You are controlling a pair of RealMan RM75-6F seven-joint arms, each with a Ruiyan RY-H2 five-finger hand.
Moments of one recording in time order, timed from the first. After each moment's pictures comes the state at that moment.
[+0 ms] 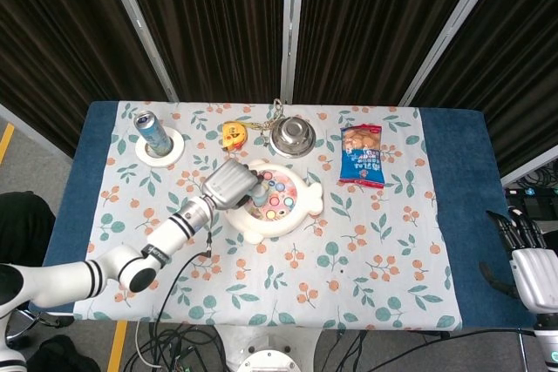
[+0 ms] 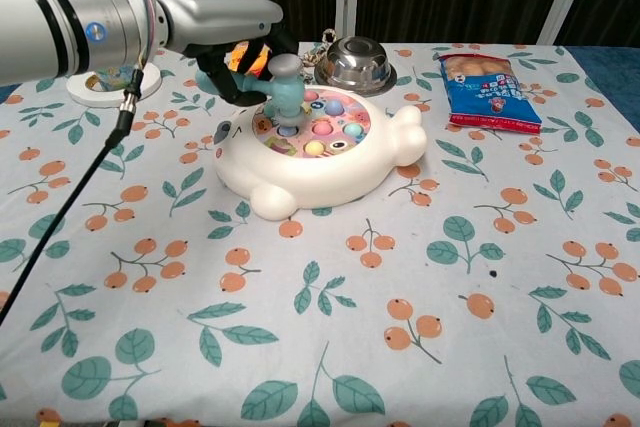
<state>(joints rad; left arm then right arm) -1.00 -1.49 -0.20 -1.44 1.18 0.78 0.45 0.06 -1.03 0.01 -1.57 -1.60 1.52 0.17</state>
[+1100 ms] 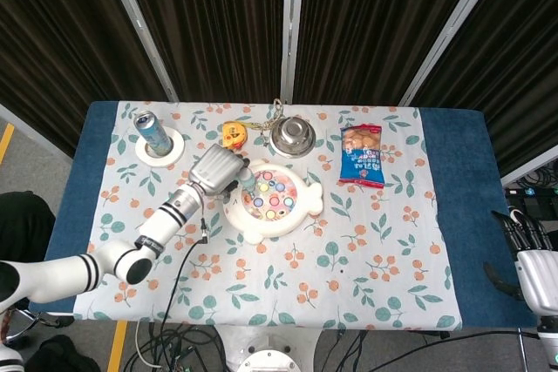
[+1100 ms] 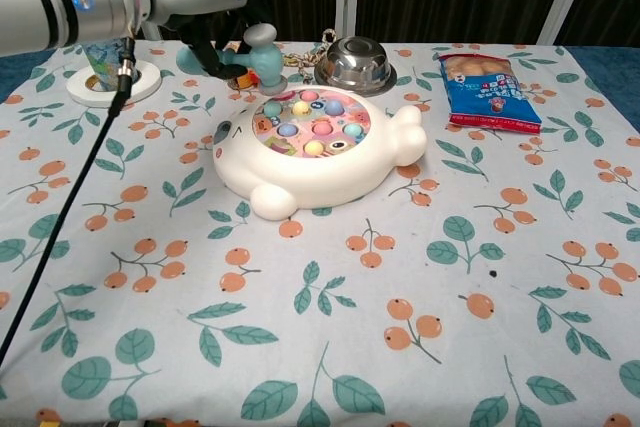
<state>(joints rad) -1.01 -1.46 -0.18 -1.41 1.07 0.82 0.43 0.05 -1.03 0.02 -1.57 -1.59 1.53 0.18</state>
